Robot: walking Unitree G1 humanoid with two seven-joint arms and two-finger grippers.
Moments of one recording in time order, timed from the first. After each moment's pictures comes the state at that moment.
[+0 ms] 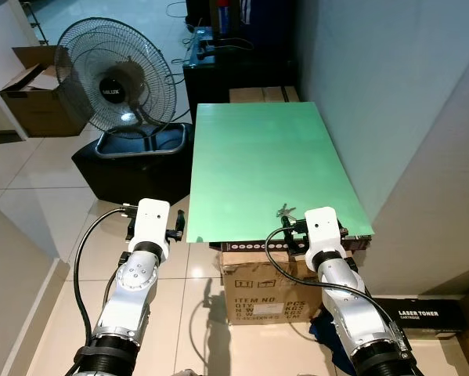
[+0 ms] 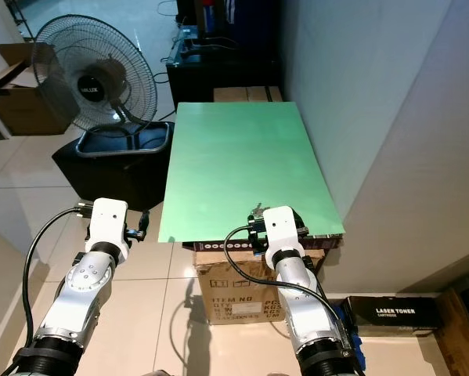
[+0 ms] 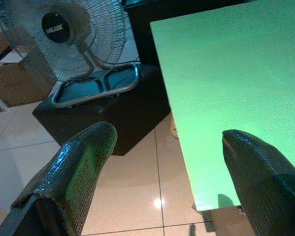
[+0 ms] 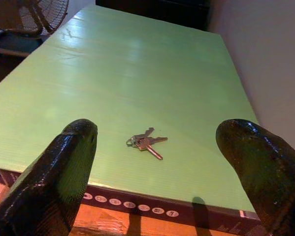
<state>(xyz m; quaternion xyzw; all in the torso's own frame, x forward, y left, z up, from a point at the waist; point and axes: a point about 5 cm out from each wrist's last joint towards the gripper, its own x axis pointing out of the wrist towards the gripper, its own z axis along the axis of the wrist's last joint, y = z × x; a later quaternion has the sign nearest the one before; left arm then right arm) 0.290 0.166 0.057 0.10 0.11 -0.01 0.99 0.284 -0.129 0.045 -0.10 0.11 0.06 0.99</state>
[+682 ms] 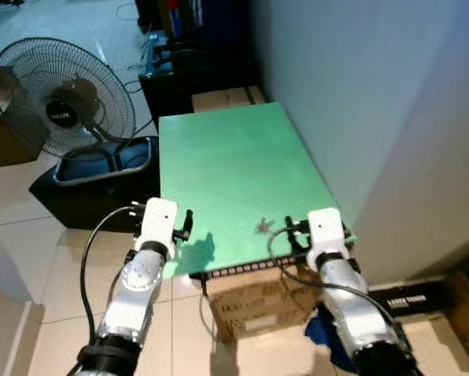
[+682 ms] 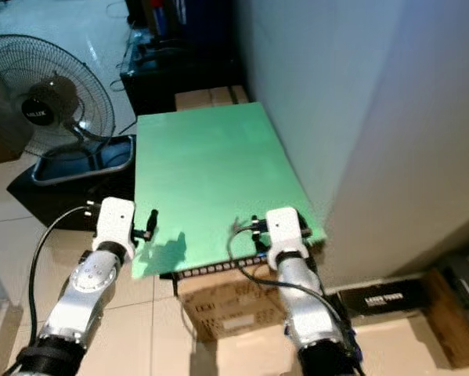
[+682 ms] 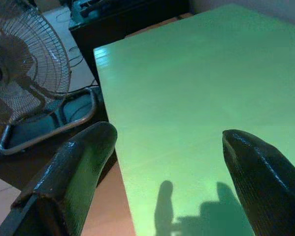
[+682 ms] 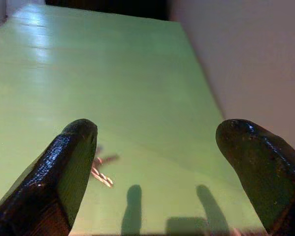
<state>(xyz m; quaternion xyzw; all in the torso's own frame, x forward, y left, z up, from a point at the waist) 0.290 0.164 0.056 0.11 0.11 -0.03 0.99 0.284 -0.122 0.045 -0.09 0.10 0.06 0.99</state>
